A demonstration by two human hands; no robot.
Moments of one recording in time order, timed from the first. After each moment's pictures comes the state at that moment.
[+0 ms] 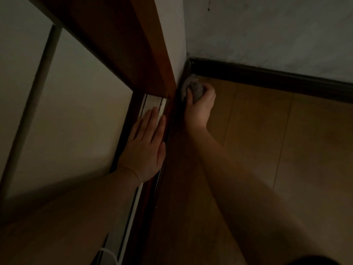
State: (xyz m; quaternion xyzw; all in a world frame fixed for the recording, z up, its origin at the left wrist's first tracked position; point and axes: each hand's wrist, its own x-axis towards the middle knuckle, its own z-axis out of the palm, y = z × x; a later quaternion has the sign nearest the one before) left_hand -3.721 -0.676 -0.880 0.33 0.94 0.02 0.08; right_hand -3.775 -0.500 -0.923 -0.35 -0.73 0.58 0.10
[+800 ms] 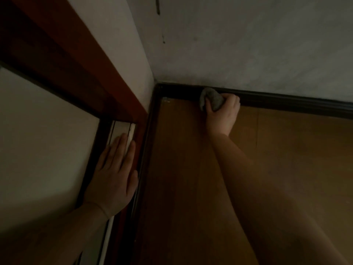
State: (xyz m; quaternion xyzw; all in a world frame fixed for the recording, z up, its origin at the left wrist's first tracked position) left_hand -3.721 -0.676 -0.876 0.32 0.94 0.01 0.08; right_hand -3.765 -0.364 -0.946 -0.37 -0.81 0.38 0.24
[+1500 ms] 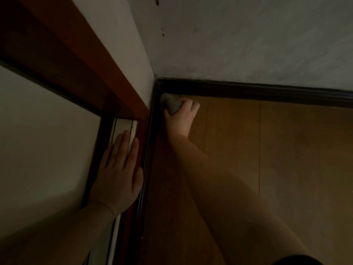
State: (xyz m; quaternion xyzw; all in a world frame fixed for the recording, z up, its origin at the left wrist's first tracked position) left_hand -3.720 -0.674 -0.875 0.32 0.94 0.00 0.07; right_hand -3.794 -0.473 -0.953 -0.37 -0.75 0.52 0.16
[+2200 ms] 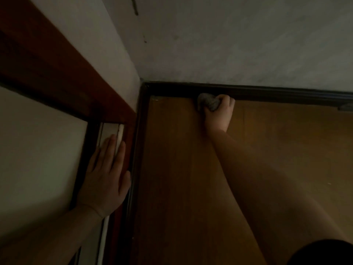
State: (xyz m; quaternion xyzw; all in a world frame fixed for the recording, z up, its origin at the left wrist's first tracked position) left_hand -3.722 -0.676 -0.875 0.33 0.94 0.01 0.10; right_hand -3.746 -0.337 -0.958 -0.42 -0.78 0.42 0.19
